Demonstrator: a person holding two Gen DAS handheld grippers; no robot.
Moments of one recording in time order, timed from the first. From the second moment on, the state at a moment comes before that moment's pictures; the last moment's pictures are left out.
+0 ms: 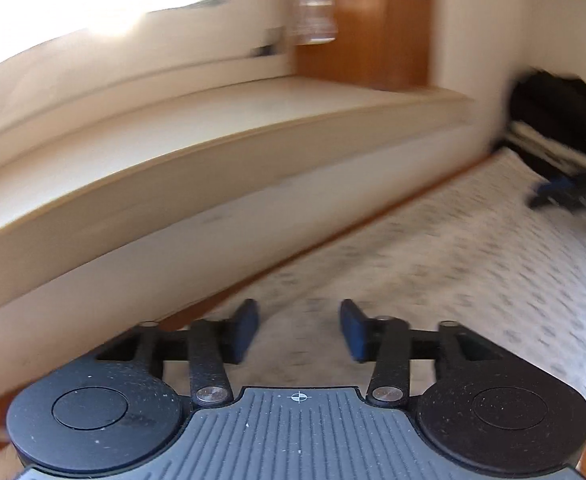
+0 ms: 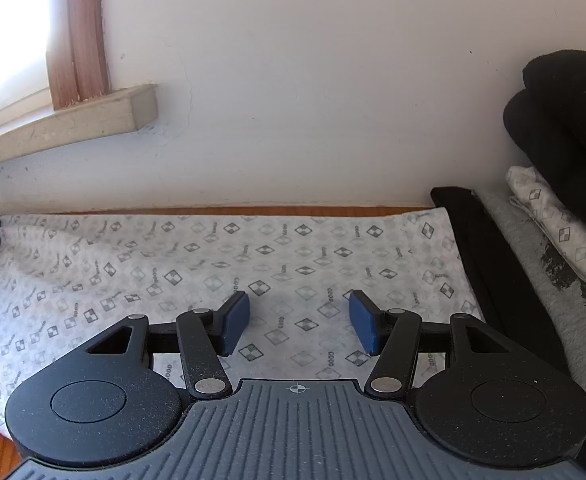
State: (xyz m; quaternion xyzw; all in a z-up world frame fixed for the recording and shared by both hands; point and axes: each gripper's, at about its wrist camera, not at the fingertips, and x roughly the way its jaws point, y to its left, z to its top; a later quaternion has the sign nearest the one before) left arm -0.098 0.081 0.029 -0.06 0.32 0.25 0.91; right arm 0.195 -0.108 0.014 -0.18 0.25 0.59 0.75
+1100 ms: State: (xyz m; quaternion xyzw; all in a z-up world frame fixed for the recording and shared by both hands) left arm -0.342 0.057 0.067 -0.06 0.28 0.39 0.88; right arm 0.153 -0.129 0.043 -0.17 0.16 0.62 0.75
